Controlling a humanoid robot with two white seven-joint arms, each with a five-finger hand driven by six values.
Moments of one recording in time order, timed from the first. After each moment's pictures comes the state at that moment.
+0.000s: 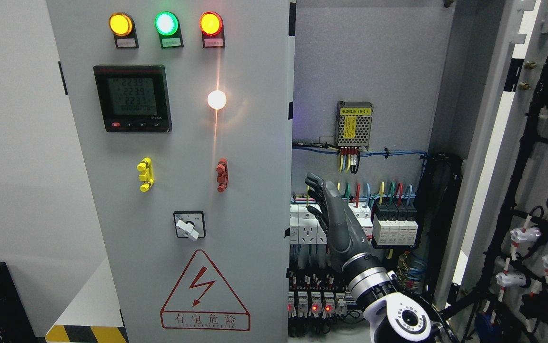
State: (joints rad) left arm 0.08 0.06 0.19 -0.02 -0.06 -0.21 -0.27; right arm -0.65 0.02 0.27 -1.65 -0.30 0.38 -0.04
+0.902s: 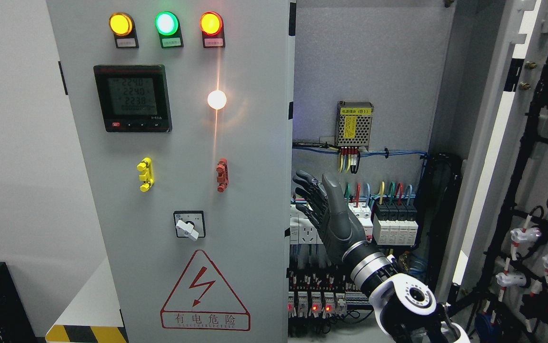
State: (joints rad) left arm 0.08 0.05 0.18 -0.03 -0.06 -0.22 -0.28; right arm -0.71 0.00 0.22 -1.54 -0.42 0.38 0.14
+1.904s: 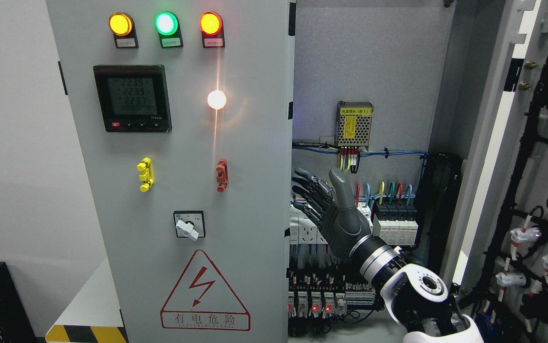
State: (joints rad) left arm 0.08 0.02 0.18 -0.01 -0.06 -0.22 -0.28; right arm -0.74 0.00 0.16 -1.47 -0.45 0.38 0.32
